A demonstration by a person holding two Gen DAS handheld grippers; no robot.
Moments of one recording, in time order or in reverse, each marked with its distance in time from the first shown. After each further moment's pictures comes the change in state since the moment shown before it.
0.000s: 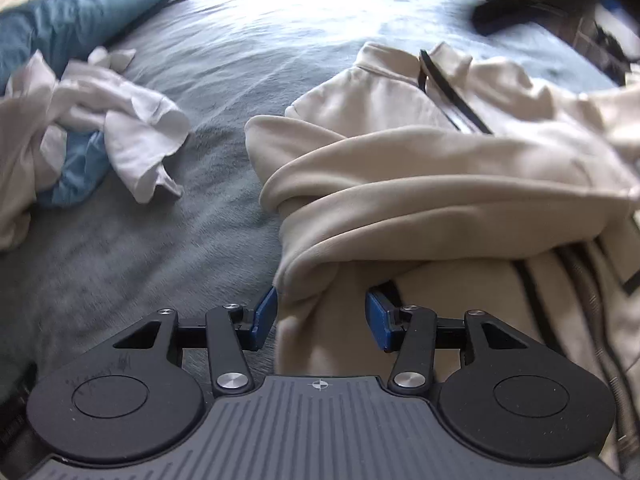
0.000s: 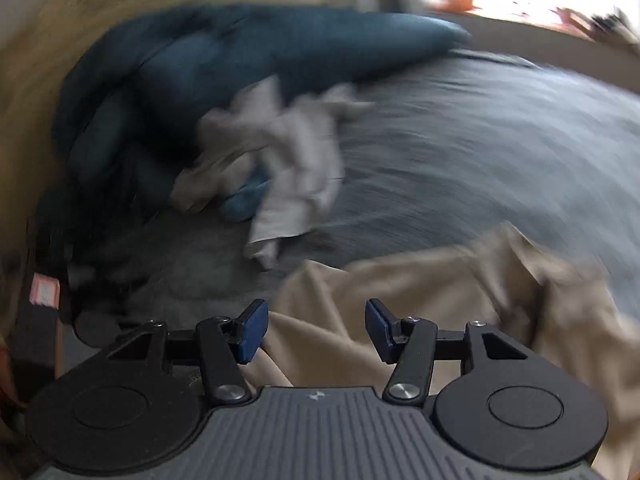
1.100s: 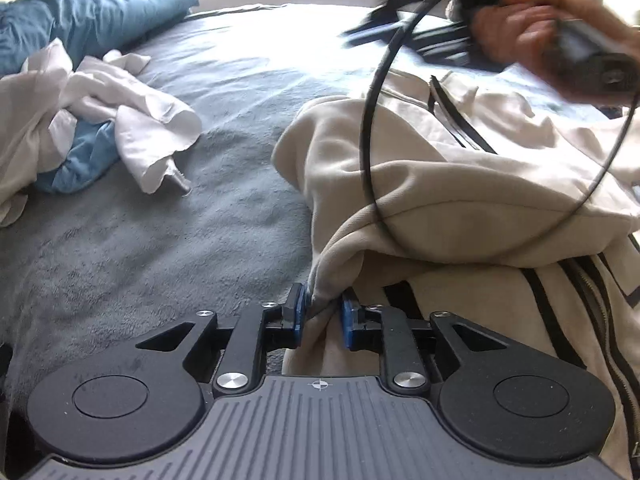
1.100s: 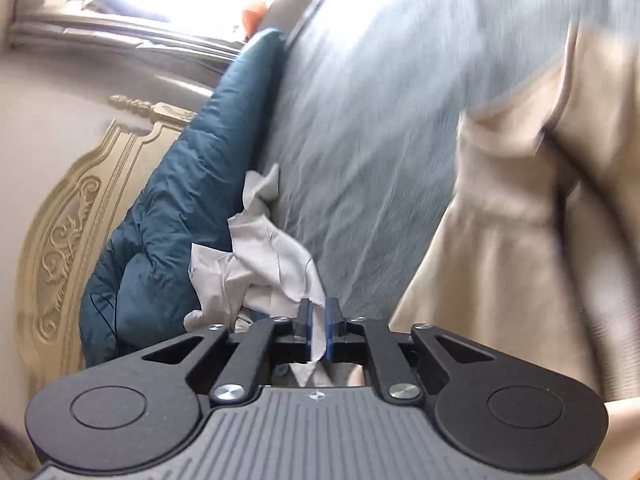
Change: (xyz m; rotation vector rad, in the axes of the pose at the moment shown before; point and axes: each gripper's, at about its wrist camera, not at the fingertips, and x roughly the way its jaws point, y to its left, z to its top) left arm 0.005 0.014 -0.023 -0.101 -0.109 -0.043; right arm 0.013 -0.133 -0.037 1.055 -0.227 0.157
